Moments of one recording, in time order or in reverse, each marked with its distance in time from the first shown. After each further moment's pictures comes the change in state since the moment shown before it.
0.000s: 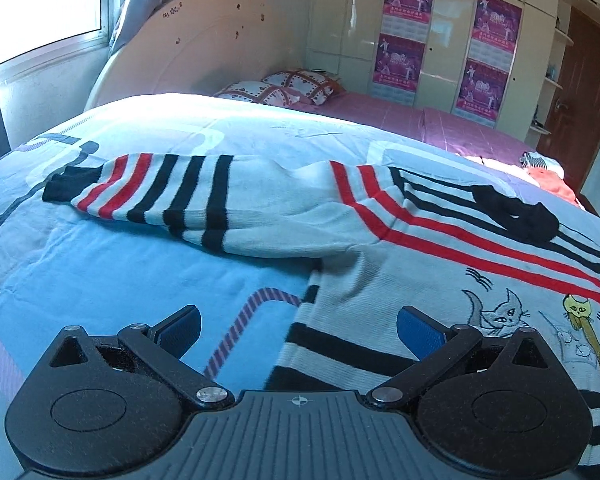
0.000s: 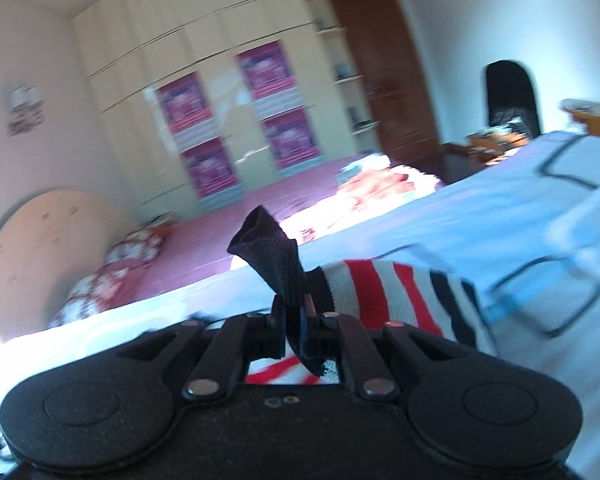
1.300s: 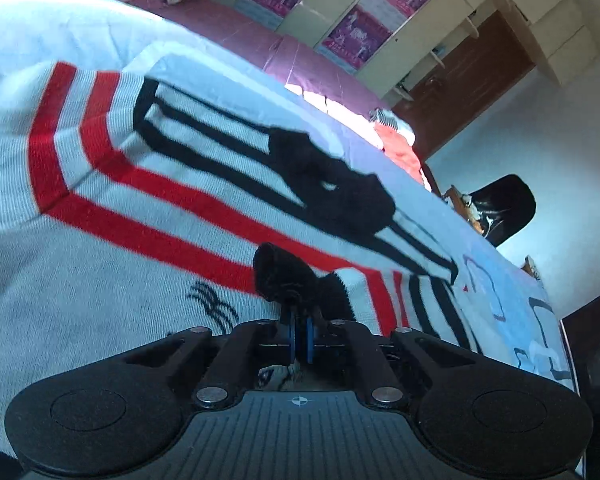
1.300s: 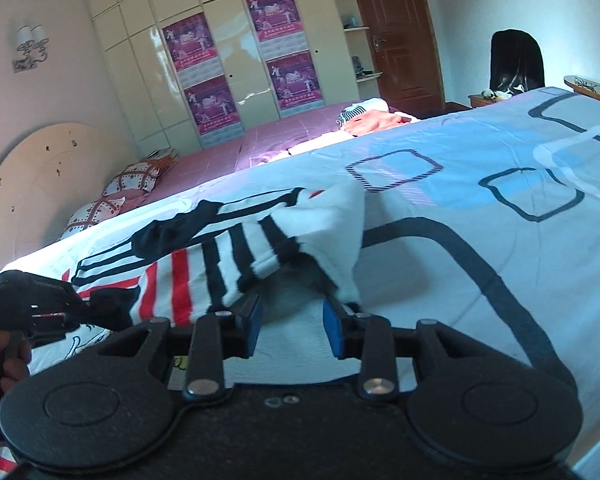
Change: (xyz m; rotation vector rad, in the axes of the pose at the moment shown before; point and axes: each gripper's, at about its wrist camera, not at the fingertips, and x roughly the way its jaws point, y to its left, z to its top) left arm 0.128 -0.157 0.031 -0.114 0.237 -0.582; right arm -0.058 -0.004 -0.054 -0.039 0.154 -0.065
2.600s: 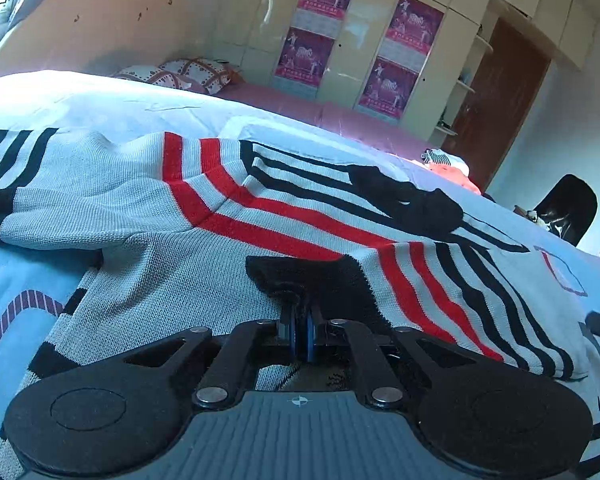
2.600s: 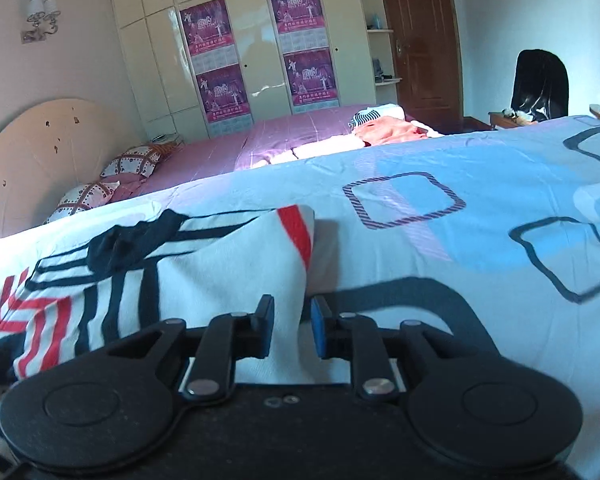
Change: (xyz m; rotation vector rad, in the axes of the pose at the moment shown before) left arm -0.055 0.033 -0.052 0.158 -0.200 0.255; right arm 0.095 -0.037 0.048 -0.103 0.025 0.031
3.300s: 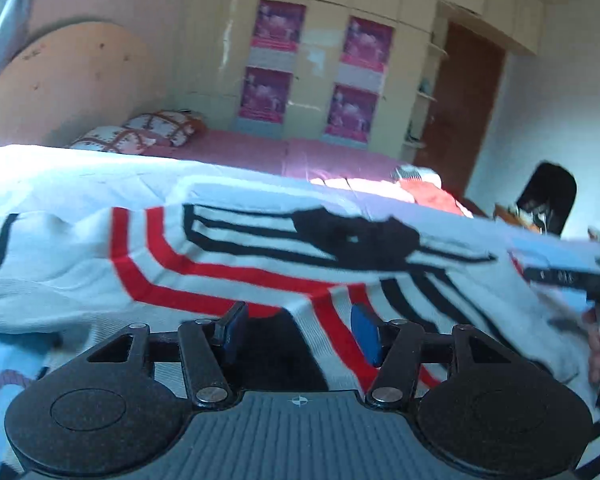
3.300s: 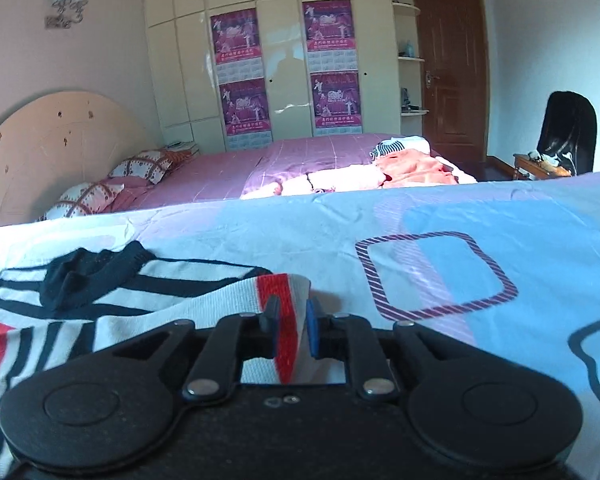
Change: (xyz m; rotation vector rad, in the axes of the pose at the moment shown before) left arm -0.003 -0.045 0.010 0.181 -0.091 -0.028; right arm 0.081 -0.007 0.036 -0.155 -0.047 0.010
